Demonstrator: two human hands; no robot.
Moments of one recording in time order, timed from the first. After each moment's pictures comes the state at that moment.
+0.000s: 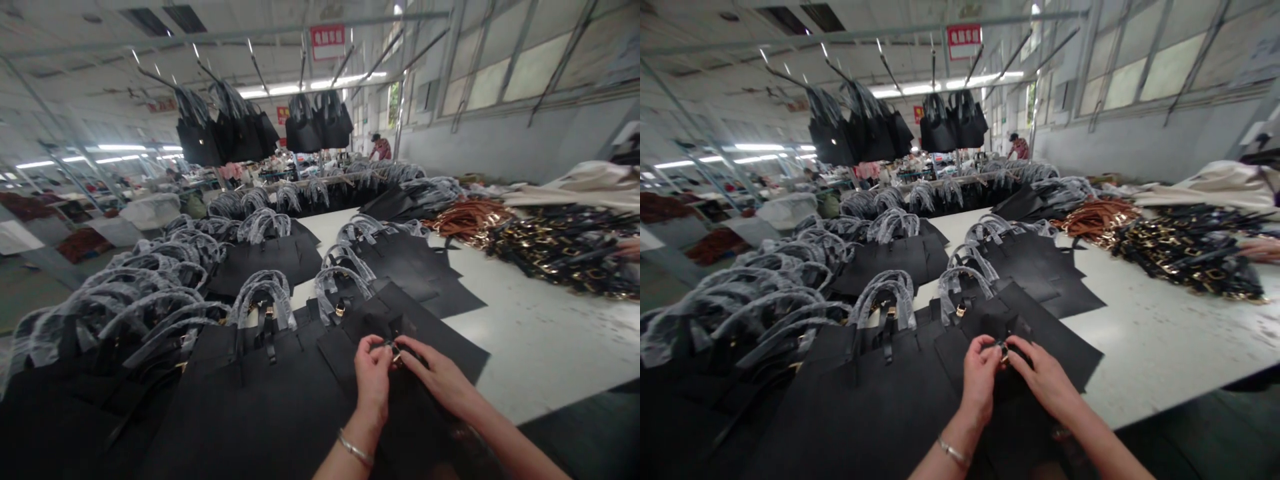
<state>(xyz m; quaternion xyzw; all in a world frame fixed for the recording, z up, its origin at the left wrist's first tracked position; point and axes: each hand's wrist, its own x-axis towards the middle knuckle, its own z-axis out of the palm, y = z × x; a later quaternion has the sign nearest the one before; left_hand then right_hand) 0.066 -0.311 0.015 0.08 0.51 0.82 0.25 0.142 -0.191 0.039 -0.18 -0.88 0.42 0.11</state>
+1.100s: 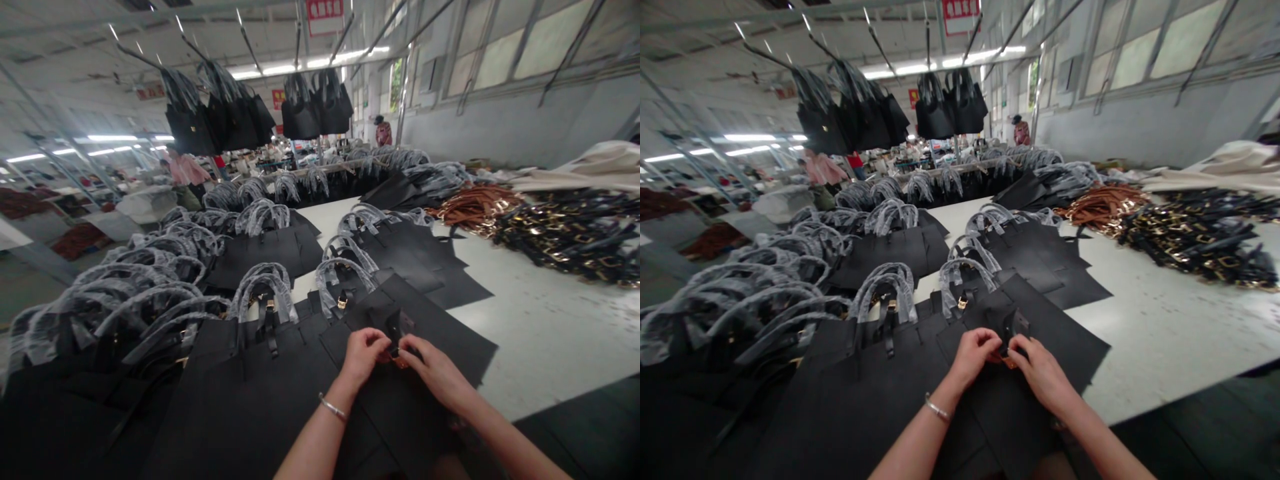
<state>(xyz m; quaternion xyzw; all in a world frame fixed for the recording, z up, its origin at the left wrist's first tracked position) 0.011 -0.325 -0.001 0.20 0.62 0.68 0.34 0.132 -0.201 0.027 -0.18 -0.90 0.40 0.09</state>
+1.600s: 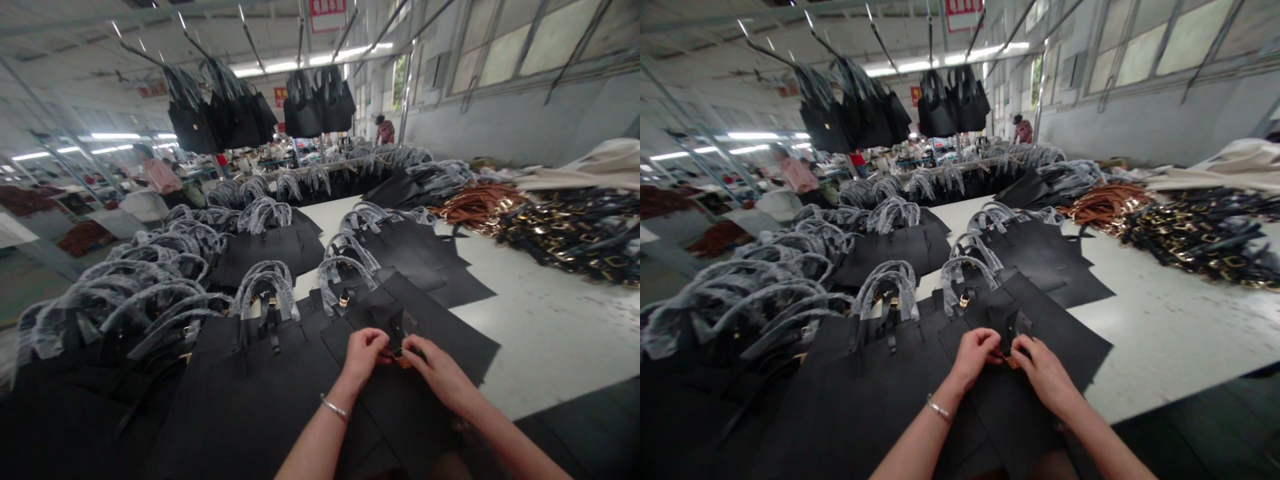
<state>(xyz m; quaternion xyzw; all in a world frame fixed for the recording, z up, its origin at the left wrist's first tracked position) 0.017 -0.328 -0.003 0.17 0.62 0.69 0.34 0.134 -0.200 0.020 -0.17 -0.90 0.40 0.09</state>
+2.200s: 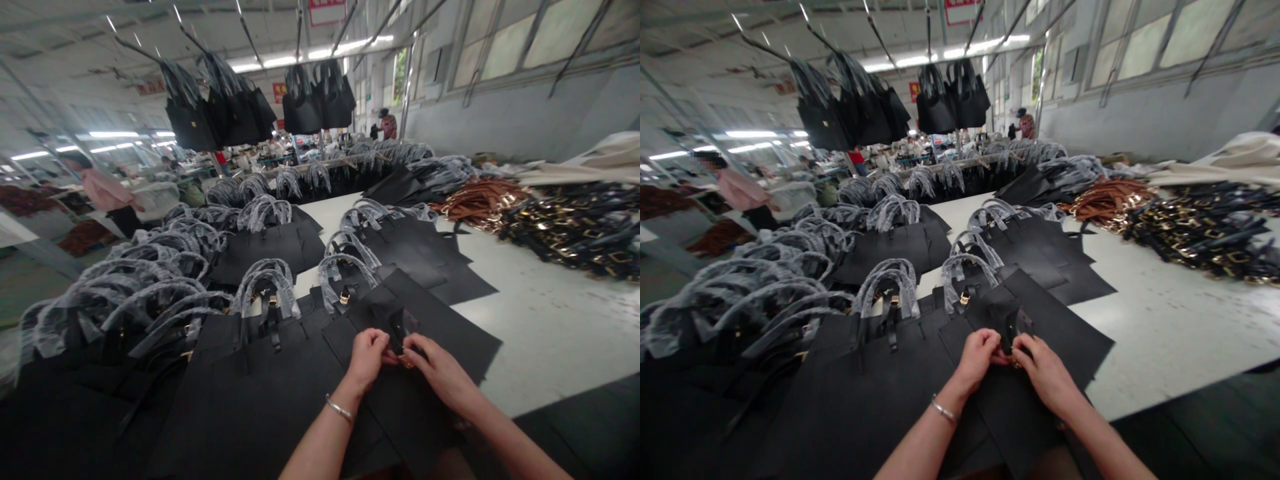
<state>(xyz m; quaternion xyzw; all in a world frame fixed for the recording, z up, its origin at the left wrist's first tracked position) 0.027 -0.324 -0.009 0.15 0.59 0.71 0.35 0.137 -0.205 0.024 -0.17 -0.89 0.40 0.09</state>
